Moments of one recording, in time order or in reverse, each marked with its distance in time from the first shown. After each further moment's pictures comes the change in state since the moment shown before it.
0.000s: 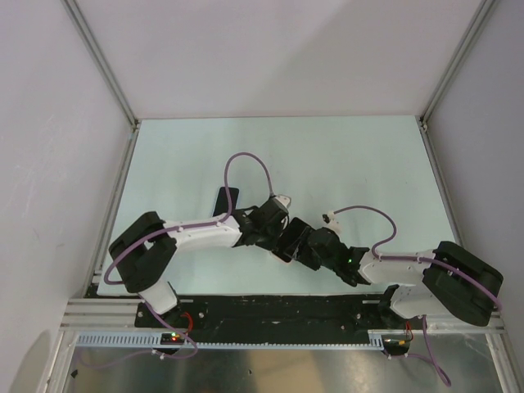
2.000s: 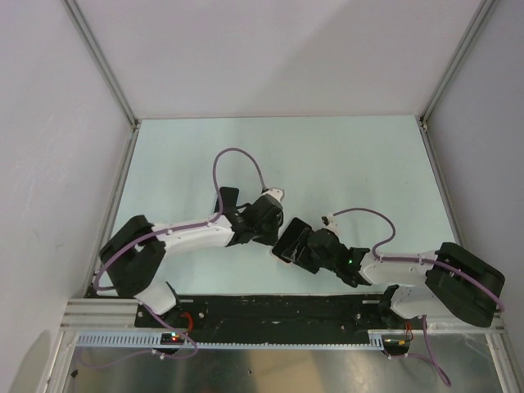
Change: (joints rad) left arm 0.028 -0.040 -0.020 0.031 -0.065 -0.029; right arm 0.011 -0.018 0.001 -0.026 -0.045 0.058
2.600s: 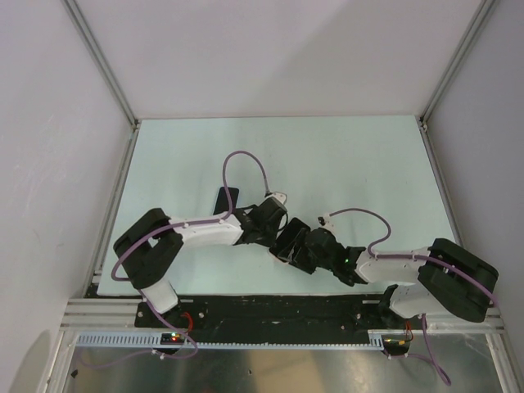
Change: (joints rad) left arm 0.008 0.081 0.014 0.014 0.015 0.021; right arm 0.006 0.051 0.018 0.040 -0.035 0.026
